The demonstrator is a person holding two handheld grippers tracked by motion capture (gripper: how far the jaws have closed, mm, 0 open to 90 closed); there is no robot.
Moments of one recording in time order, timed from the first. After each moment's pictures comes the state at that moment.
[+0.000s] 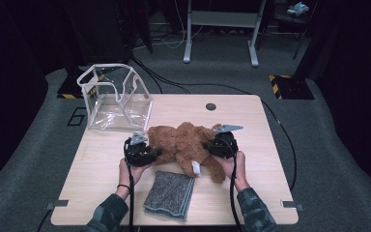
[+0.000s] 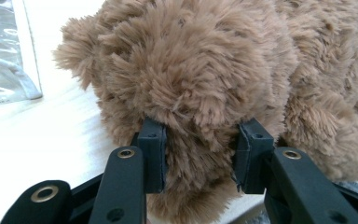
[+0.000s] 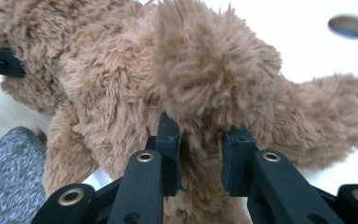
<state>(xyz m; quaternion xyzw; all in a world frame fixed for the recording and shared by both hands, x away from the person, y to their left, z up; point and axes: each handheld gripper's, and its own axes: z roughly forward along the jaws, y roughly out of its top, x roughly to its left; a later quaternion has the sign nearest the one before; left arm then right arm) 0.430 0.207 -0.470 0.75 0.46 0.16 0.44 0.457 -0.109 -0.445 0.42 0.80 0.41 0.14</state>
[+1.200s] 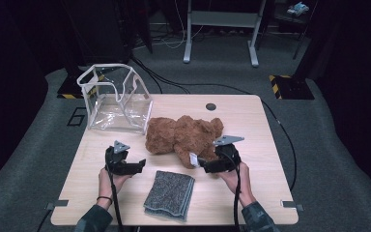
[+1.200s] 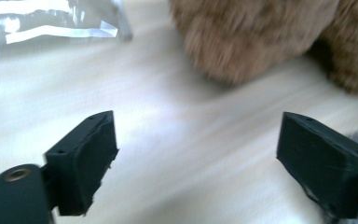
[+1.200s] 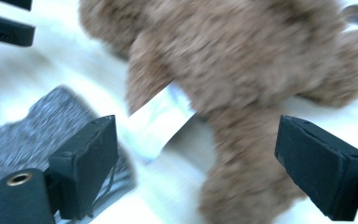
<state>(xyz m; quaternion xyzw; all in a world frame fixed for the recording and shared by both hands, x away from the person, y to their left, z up) 0.398 0.262 -0.486 0.76 0.51 0.21 0.35 0.404 -0.105 -0.438 0.40 0.82 0.38 0.14</state>
